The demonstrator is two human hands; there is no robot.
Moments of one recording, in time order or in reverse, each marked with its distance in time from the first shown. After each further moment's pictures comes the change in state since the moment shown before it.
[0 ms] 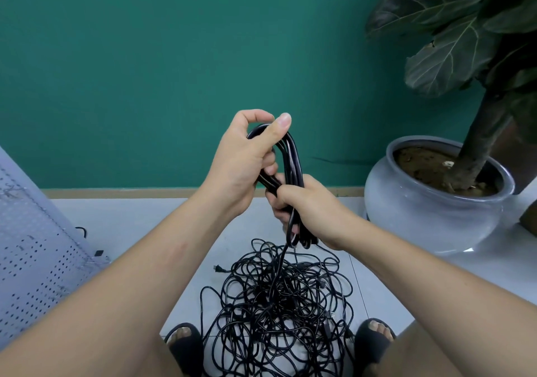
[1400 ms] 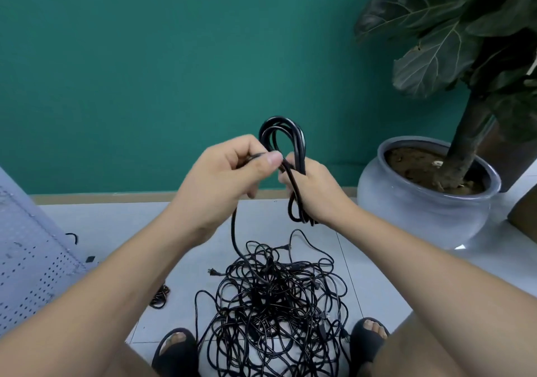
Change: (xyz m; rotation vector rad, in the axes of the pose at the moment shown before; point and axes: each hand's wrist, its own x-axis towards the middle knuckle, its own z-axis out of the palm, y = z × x) left_hand -0.043 0.015 -0.021 0.357 -0.199 0.182; right_hand 0.025 0.012 -0.031 -0.353 0.344 -0.078
